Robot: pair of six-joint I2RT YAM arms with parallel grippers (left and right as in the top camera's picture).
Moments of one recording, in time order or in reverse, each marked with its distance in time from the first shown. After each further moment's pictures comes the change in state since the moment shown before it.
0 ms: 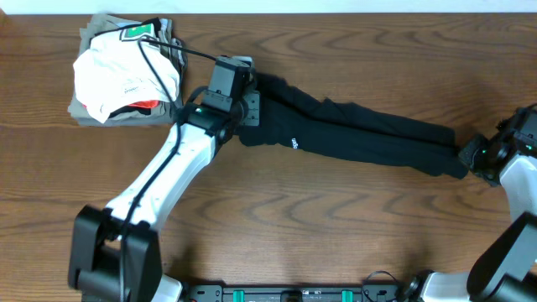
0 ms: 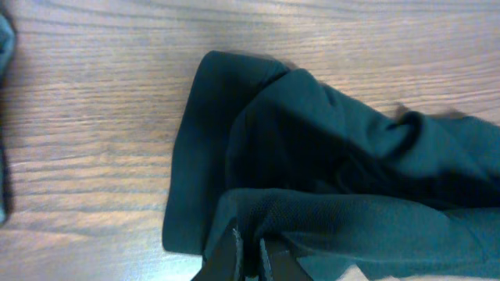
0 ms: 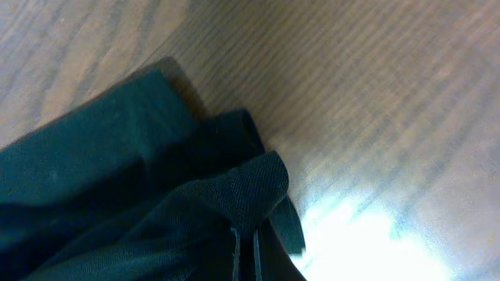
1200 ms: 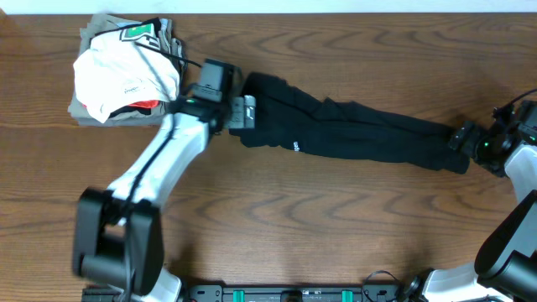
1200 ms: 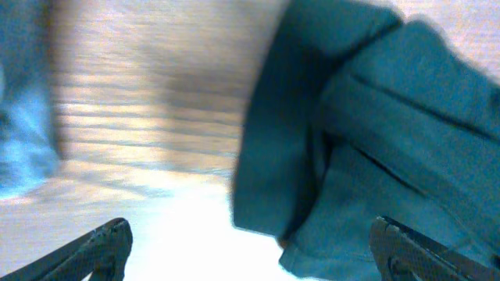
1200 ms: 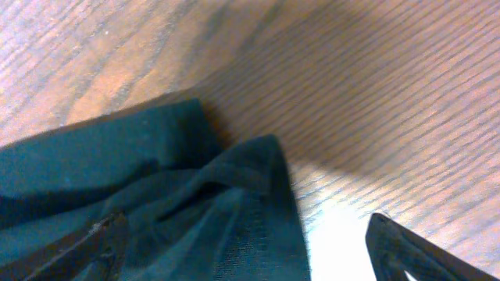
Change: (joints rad) left arm 0.100 0.033 0.021 -0.128 -0.023 0.008; right arm -0.030 0.097 0.072 0.046 -0.111 -0.194
